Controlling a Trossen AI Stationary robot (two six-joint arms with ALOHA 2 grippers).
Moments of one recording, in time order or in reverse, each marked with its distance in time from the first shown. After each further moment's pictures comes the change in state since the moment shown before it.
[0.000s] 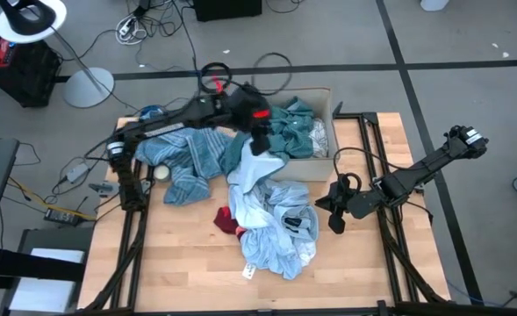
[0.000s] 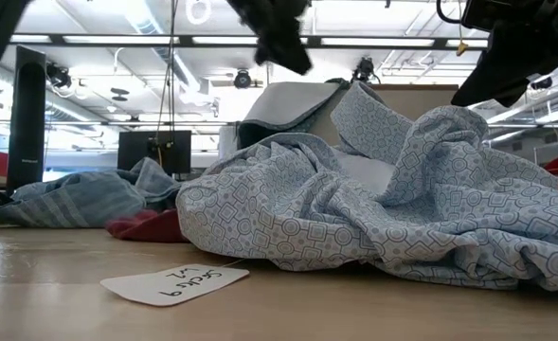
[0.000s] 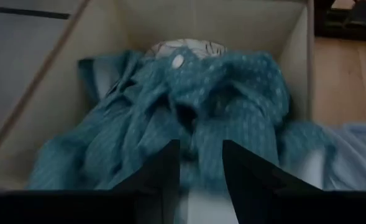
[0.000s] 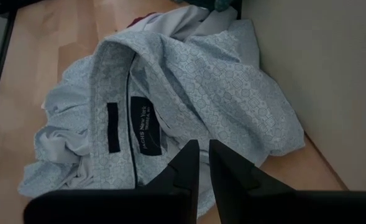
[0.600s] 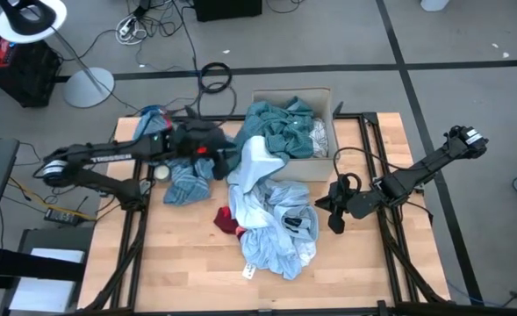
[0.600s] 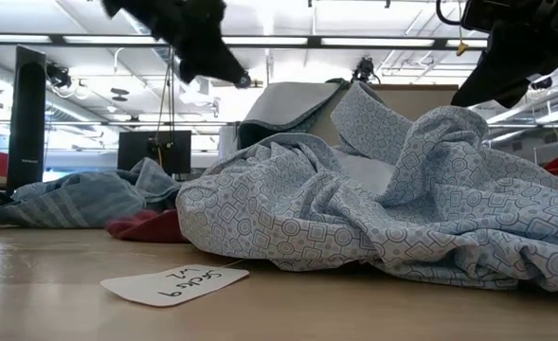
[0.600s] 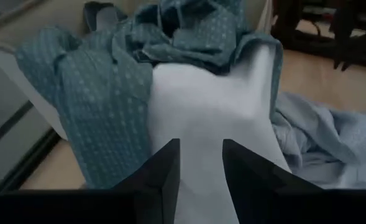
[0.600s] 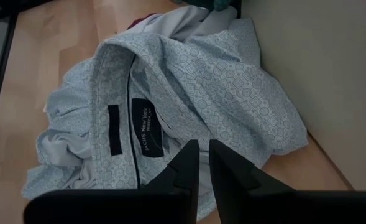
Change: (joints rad) left arm -0.065 -0.597 -0.908 0.515 -0.022 -0.193; right arm 0.001 0.005 0.000 0.007 -0.002 0.020
